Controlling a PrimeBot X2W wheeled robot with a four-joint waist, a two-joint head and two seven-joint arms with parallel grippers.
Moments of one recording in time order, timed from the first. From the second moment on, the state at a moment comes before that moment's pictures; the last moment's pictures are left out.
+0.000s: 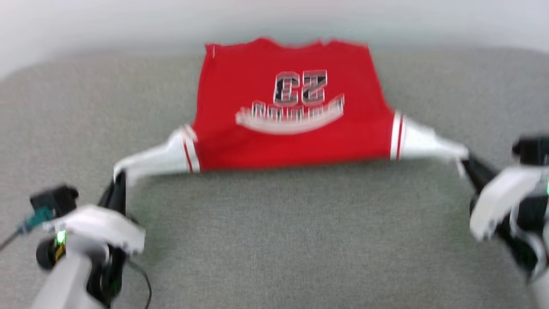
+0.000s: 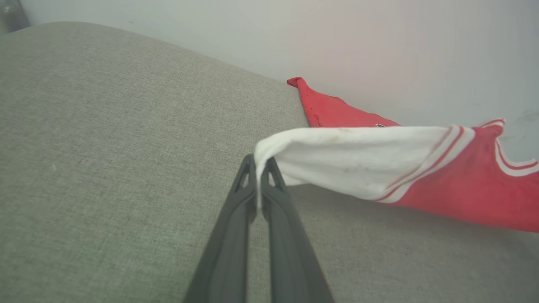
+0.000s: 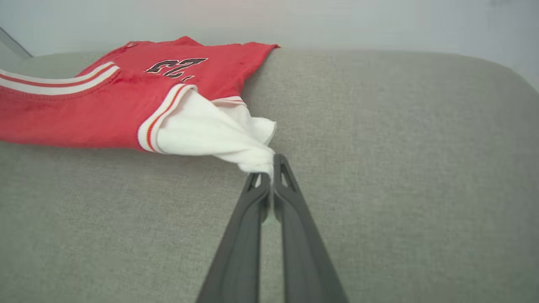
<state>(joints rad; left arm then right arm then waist) -0.40 0.39 -0.24 0.53 -0.84 -0.03 -0.18 -0.43 -0.40 0.16 0.33 0.50 0.13 0.25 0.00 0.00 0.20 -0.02</state>
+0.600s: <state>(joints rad) 0.20 0.42 -0.28 0.14 -0.82 0.25 -0.07 0.29 -0.17 -0.05 0.07 0.40 0.13 0.44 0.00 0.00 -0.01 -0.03</state>
